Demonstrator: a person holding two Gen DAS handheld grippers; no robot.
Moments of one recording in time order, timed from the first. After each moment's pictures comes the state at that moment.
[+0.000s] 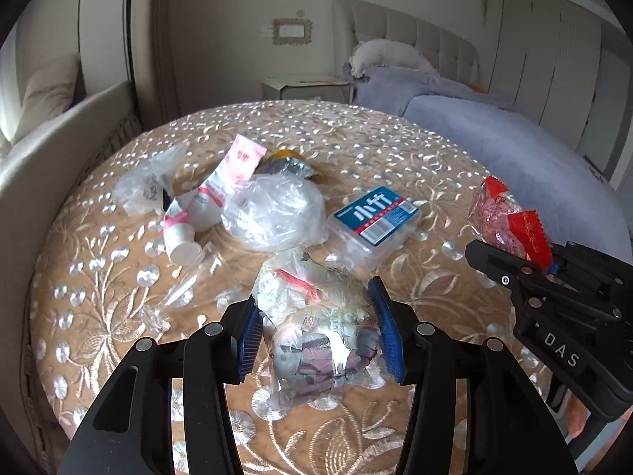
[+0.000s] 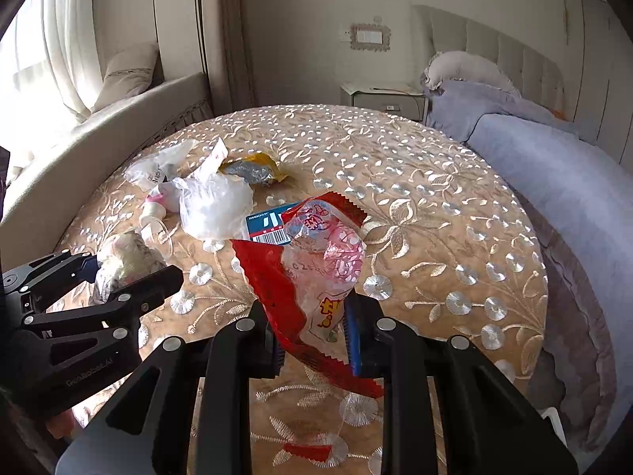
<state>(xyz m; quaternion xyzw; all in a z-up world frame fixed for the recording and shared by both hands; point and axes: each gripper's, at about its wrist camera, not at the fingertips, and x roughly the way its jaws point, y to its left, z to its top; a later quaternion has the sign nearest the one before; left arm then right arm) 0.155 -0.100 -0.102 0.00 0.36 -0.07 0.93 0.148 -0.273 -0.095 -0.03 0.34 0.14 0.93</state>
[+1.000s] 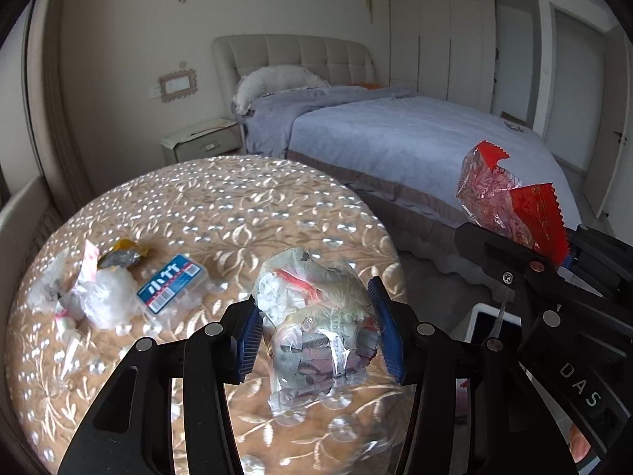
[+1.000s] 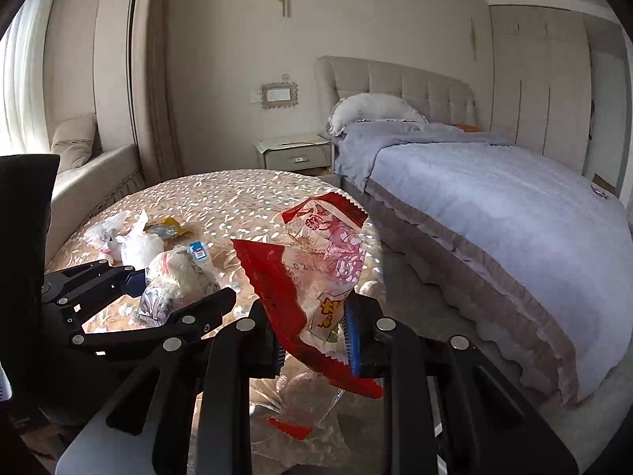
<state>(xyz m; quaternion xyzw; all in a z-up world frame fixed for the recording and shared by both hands) 0.104 -0.269 -0.065 0.10 0.30 -0.22 0.92 0.047 -0.399 -0.053 0.02 0.25 0.00 0.97</state>
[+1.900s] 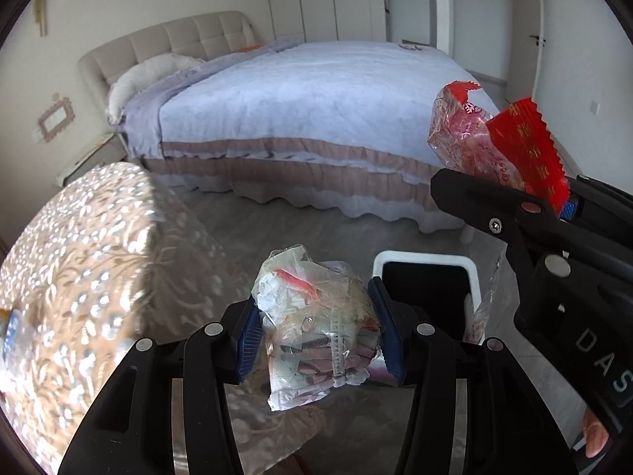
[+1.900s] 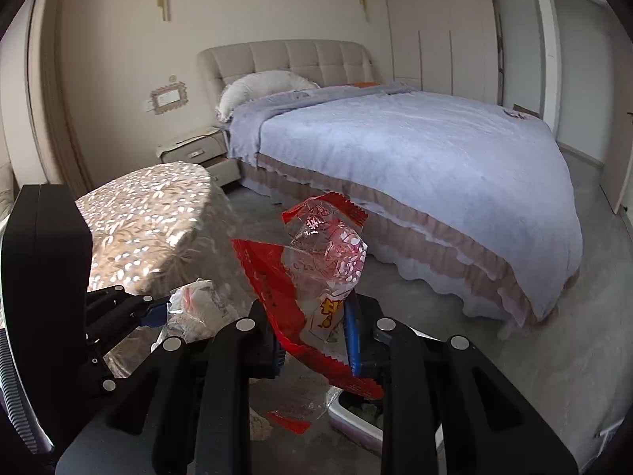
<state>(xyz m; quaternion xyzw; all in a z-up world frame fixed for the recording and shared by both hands) 0.054 -0.465 -0.146 0.21 0.33 -0.37 0.84 -0.012 -0.554 -0.121 0.11 0.28 -0.16 0.94</state>
